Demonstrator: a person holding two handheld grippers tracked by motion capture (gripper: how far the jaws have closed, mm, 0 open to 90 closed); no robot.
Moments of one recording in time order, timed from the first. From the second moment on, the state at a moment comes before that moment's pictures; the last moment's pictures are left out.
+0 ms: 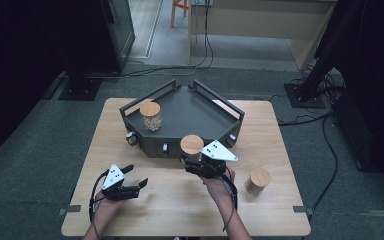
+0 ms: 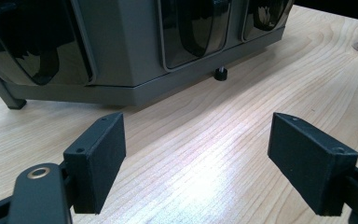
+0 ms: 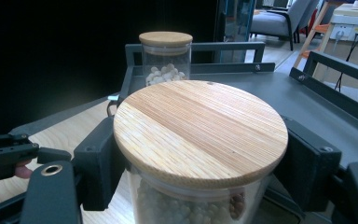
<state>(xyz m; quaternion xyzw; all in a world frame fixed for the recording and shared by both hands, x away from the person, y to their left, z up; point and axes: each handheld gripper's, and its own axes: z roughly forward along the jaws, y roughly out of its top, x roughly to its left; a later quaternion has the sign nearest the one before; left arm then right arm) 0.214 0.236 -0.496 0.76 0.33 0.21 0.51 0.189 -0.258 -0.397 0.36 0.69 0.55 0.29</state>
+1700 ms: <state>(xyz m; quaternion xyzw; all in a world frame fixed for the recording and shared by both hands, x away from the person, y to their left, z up) 0.218 0.236 -0.496 0.77 0.33 0.20 0.52 0.221 -0.248 -0.377 0.37 0.69 0.54 0.29</state>
